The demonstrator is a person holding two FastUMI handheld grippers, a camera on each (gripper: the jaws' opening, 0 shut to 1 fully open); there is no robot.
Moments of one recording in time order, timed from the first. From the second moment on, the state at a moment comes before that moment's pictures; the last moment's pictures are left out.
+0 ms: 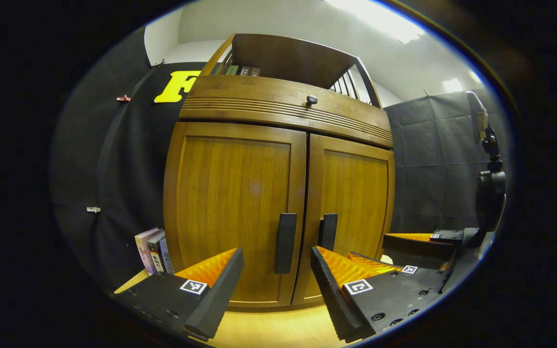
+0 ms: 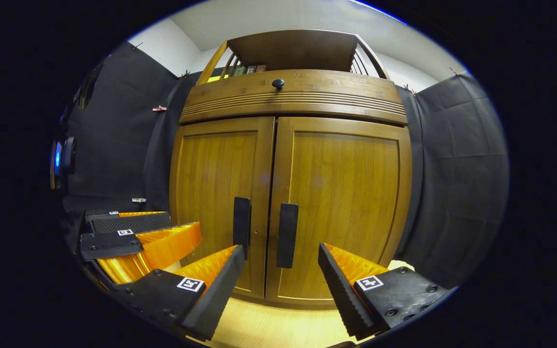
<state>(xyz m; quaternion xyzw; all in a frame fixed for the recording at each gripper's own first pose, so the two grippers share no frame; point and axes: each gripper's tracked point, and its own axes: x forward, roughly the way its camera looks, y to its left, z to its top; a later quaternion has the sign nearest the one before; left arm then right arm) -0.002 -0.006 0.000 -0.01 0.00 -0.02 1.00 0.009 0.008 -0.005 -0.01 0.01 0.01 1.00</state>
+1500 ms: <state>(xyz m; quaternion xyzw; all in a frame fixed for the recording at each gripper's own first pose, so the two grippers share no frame) -0.033 0.043 0.006 -0.01 -0.02 0.03 1.00 0.101 0.010 -0.019 -0.01 -0.02 -0.03 1.00</state>
